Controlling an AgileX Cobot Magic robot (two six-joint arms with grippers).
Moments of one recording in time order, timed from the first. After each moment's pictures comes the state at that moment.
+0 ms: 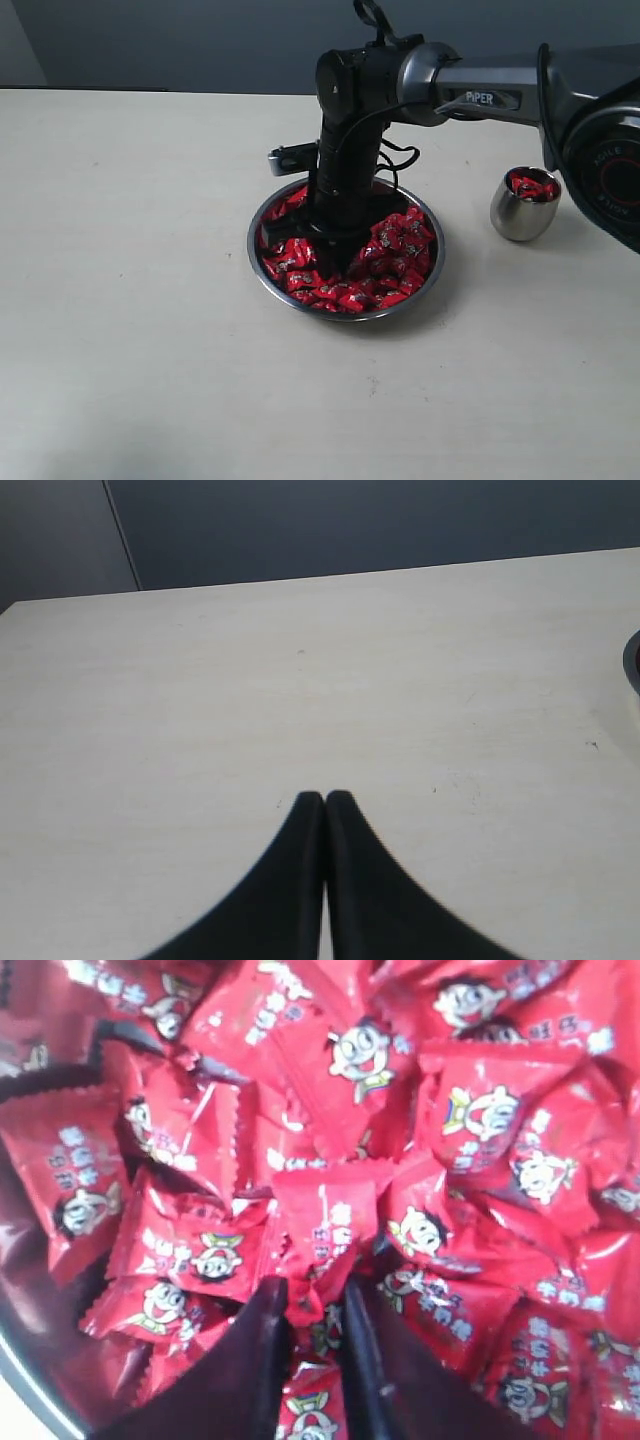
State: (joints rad) left arm 0.11 0.00 0.01 0.03 0.34 0.03; right arm 0.74 2.28 -1.75 0.20 1.19 0.06
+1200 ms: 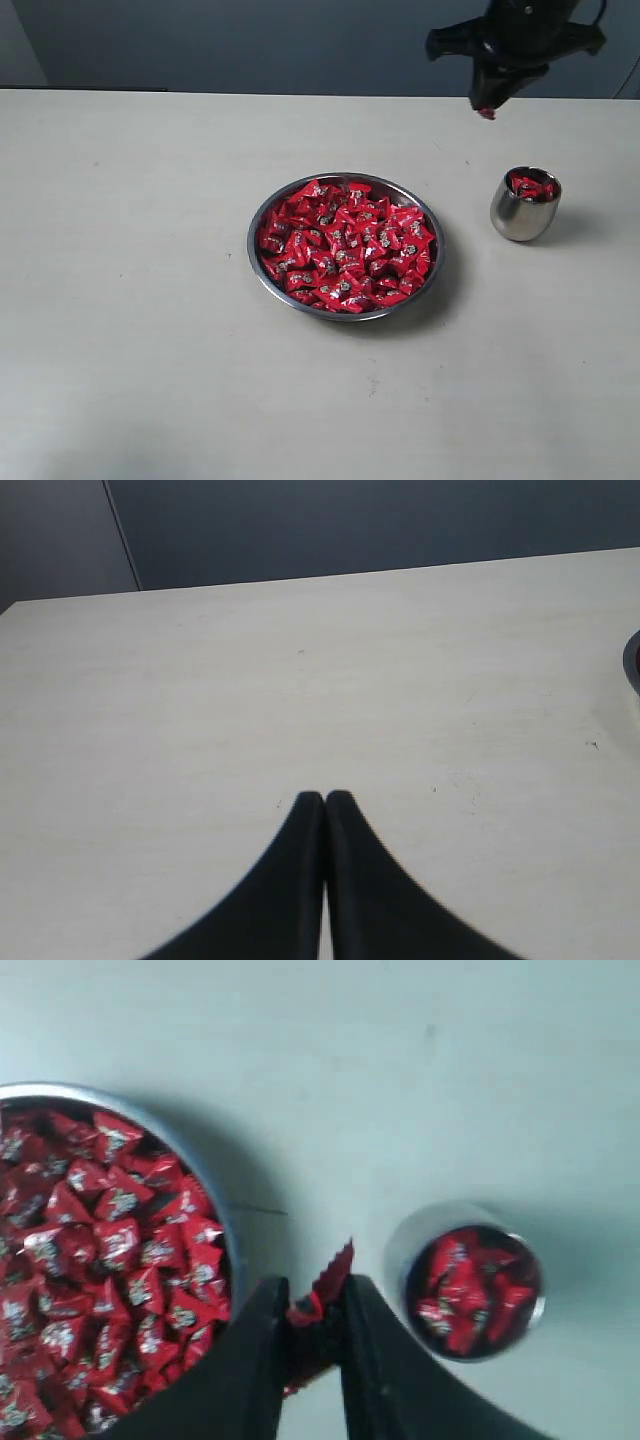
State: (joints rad) left arm 0.11 0.00 0.01 0.03 0.34 0.03; right arm 0.35 1.97 -1.81 0.04 1.22 0.05
